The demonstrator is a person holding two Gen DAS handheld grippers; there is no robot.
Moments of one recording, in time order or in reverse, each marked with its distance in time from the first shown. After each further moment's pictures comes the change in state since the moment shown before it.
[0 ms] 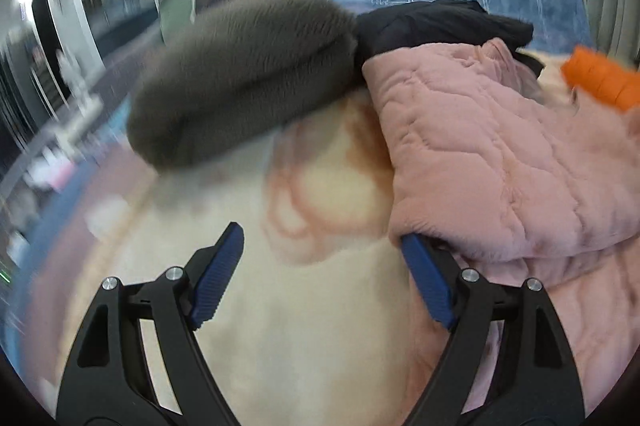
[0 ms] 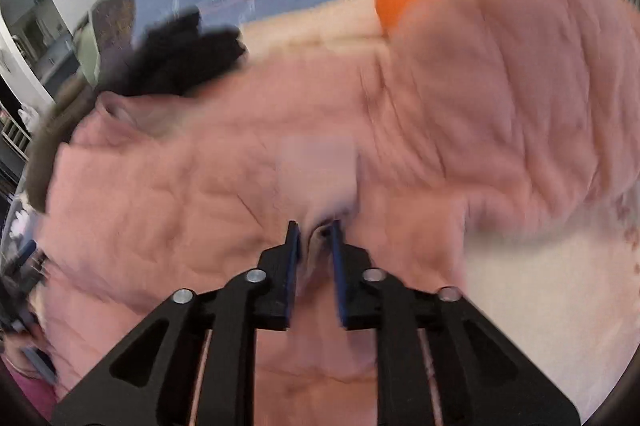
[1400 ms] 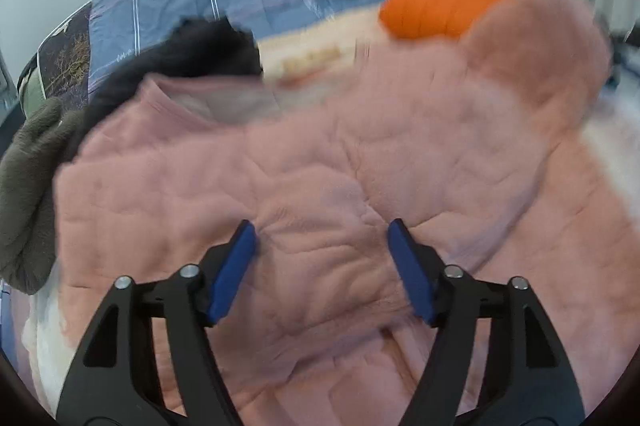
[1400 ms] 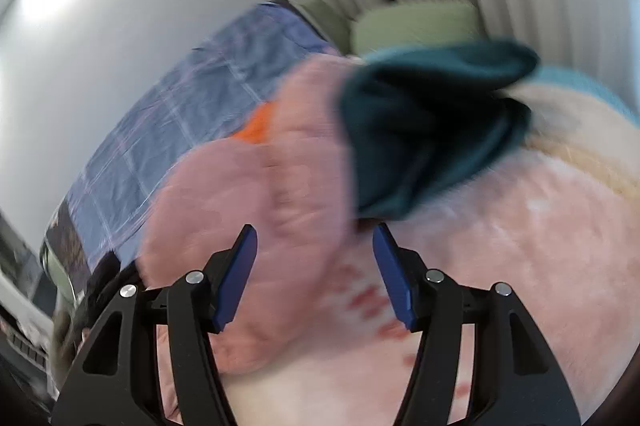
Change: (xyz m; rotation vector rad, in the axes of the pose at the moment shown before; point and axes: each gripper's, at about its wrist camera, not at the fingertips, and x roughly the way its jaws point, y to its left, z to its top) left arm 0.036 -0.248 0.002 0.434 -0.001 -0.288; right arm -0.110 -0.237 0.014 0.578 -0.430 -0.100
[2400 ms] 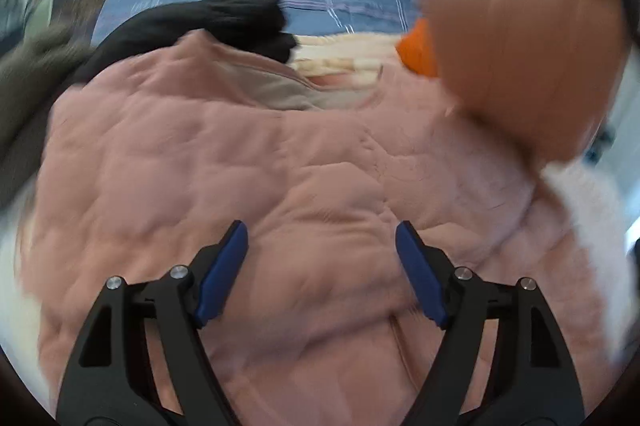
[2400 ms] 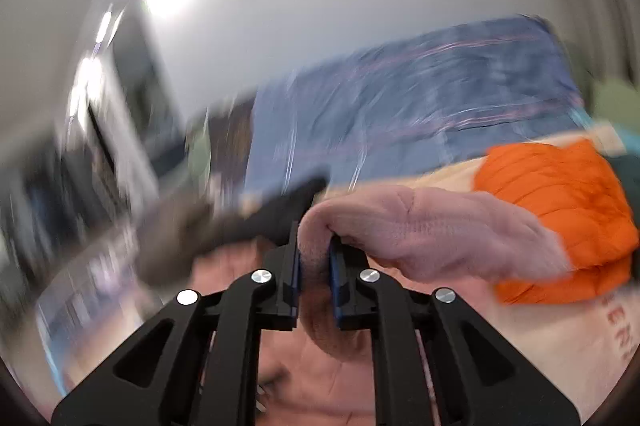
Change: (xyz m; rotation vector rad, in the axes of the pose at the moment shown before) left arm -0.043 0.057 -0.018 -0.307 -0.060 -0.187; right arm -0.033 0.296 -0.151 -0.753 0.143 0.559
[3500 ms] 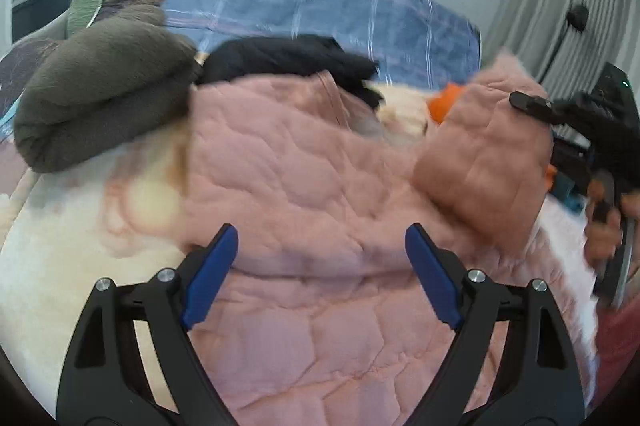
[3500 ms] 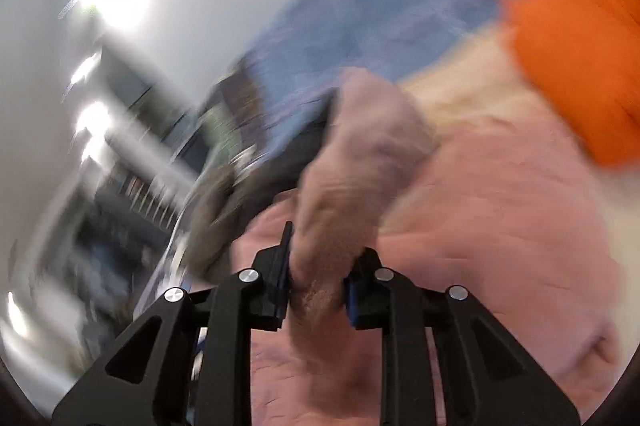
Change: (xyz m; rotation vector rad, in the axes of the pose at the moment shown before) left arm -0.086 0.090 -0.025 -0.136 -0.161 0.007; right arm 0.027 0.042 0.001 0.296 0.125 0.311
